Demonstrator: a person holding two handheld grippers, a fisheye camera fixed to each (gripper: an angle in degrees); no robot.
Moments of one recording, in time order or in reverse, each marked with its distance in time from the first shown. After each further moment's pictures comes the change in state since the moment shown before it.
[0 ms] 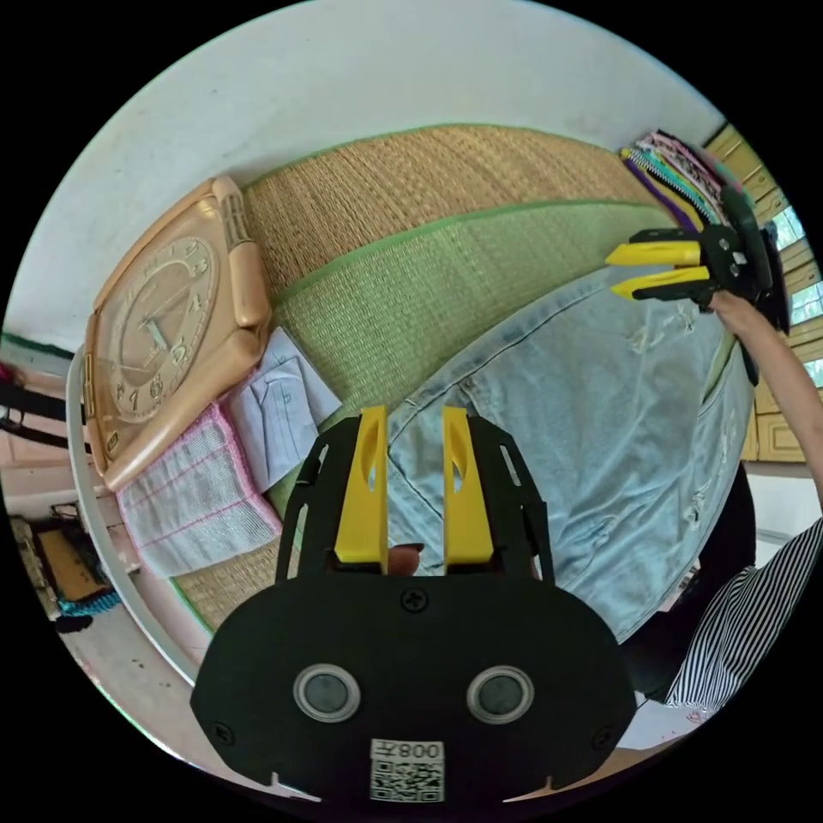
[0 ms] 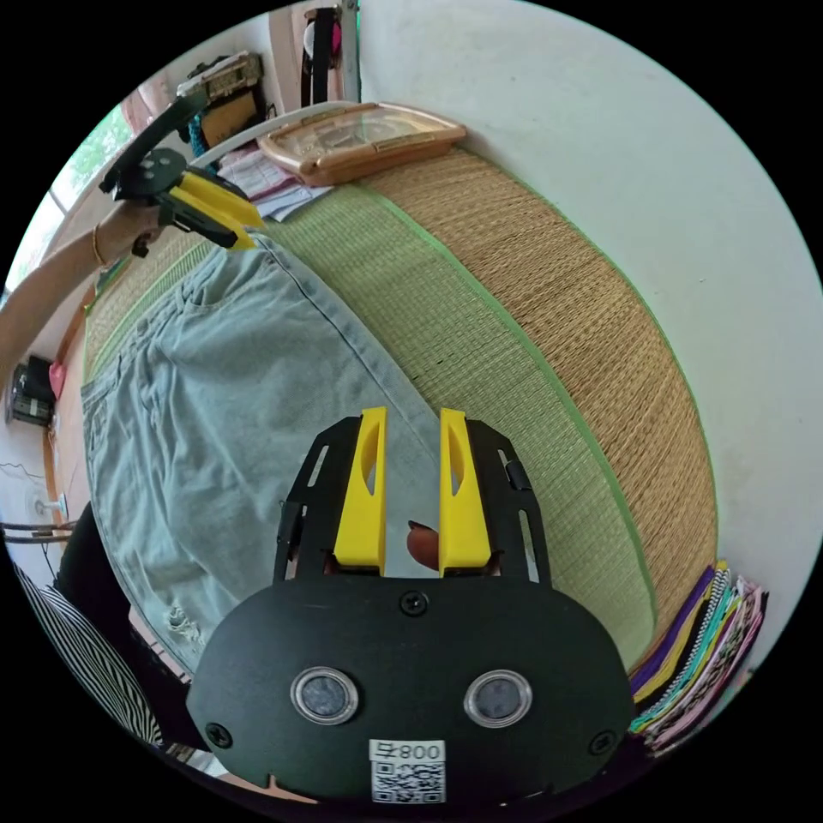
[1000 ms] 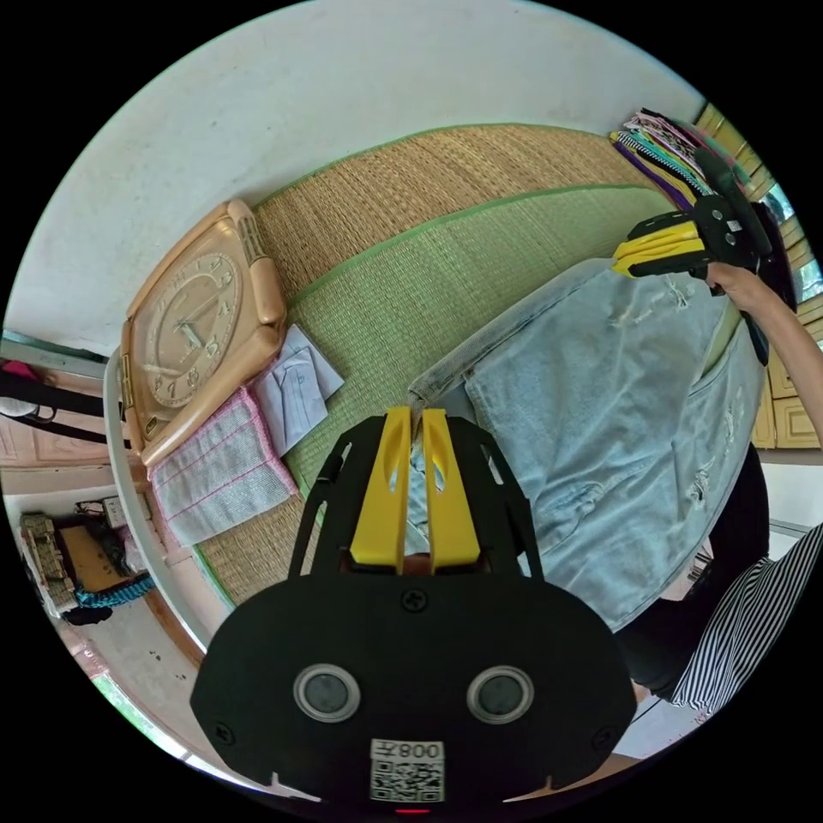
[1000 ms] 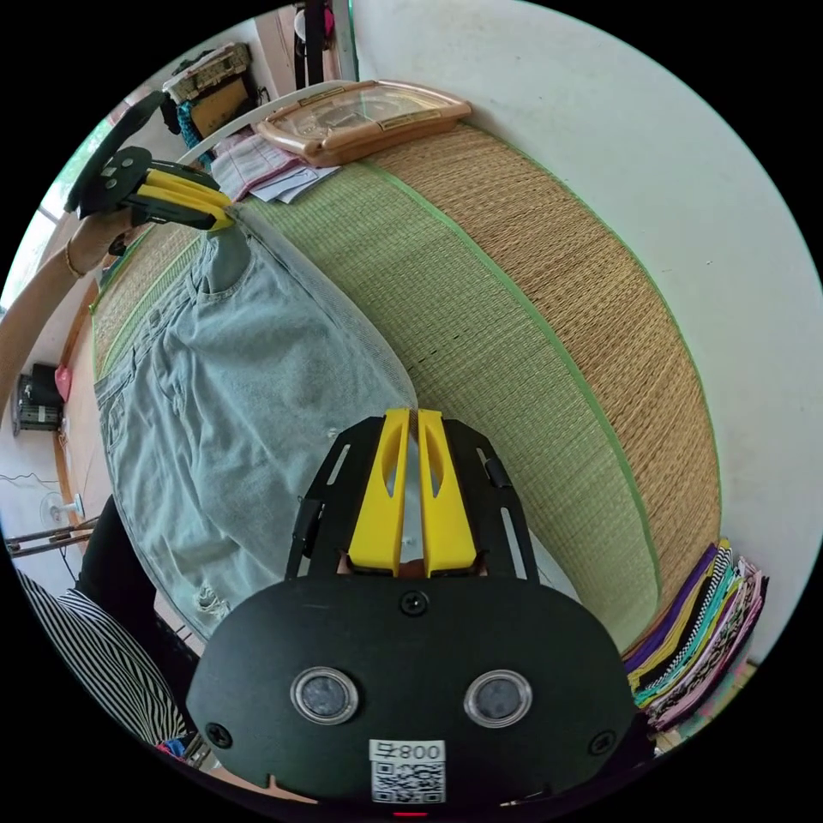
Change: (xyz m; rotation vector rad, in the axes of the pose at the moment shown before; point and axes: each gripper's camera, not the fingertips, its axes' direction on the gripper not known) left arm 0.130 0.017 -0.068 0.068 -0.075 0.000; right arm 0.104 -0.013 -0.130 -0.048 -0.032 0.061
